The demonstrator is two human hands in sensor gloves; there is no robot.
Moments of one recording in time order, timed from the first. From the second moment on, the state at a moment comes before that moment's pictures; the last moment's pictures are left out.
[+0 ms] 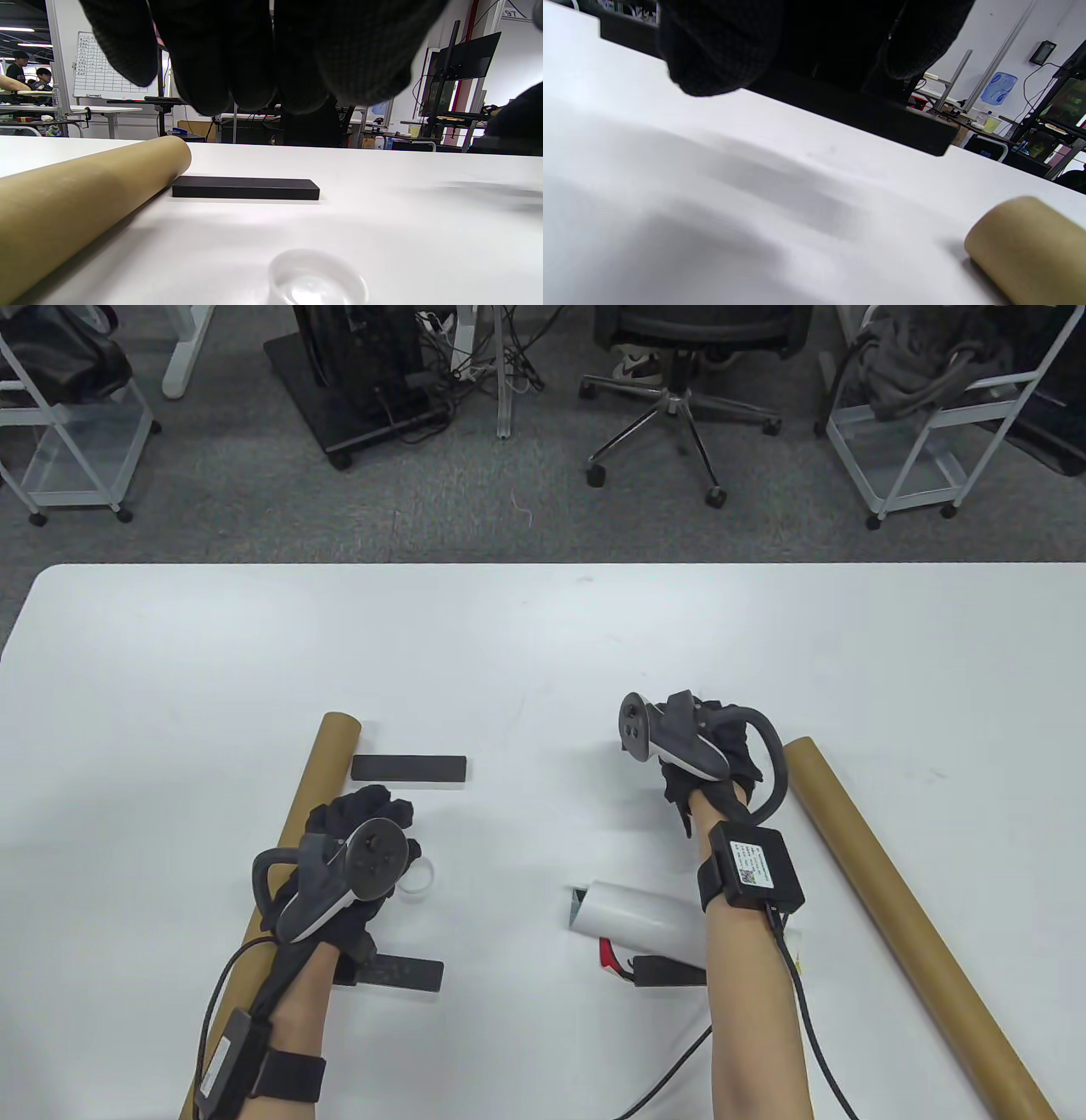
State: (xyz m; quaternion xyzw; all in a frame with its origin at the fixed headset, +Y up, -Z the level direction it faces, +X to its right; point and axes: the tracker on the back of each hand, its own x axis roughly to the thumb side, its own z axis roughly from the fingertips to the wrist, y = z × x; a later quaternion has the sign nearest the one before) left_hand -0.221 -0.689 -0.241 0.01 -0.05 0.02 1.00; right_hand 0.112 -0.717 -0.369 -0.03 -0.08 -0.99 0.14
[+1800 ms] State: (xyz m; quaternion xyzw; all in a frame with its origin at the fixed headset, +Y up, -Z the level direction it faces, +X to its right) left_hand -0.212 -0.693 -0.240 -0.01 -0.07 0.03 1.00; right_hand 0.104 -0.699 -0.176 -0.16 -0.48 -0.86 0.01
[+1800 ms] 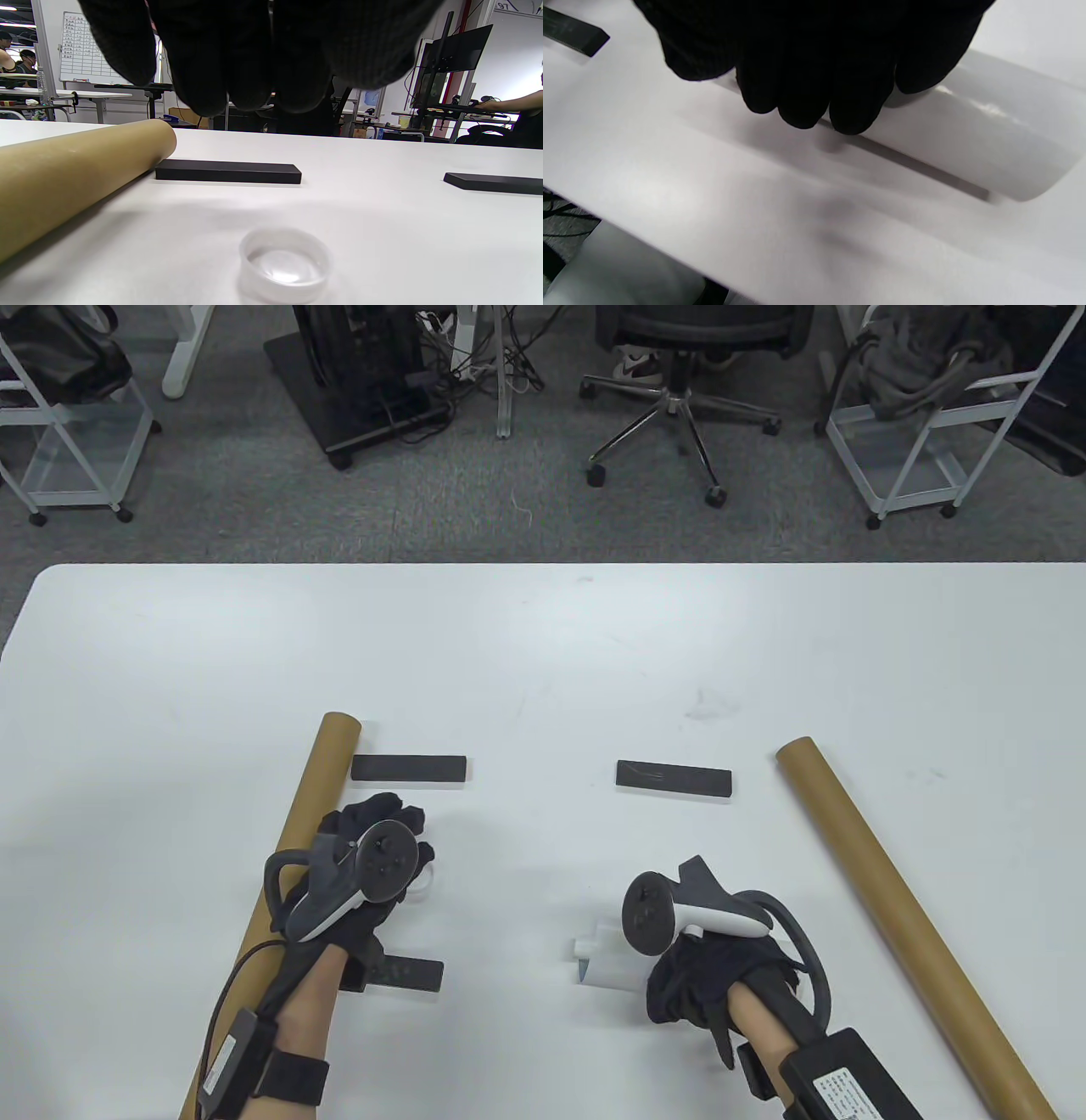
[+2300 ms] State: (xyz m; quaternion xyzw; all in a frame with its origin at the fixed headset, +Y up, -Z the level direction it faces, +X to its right) left_hand -0.211 -0.694 -0.241 -0.02 -0.07 0.03 1.00; right_hand 0.108 -0.723 -0.175 -0.16 -0.34 -0.91 0.16
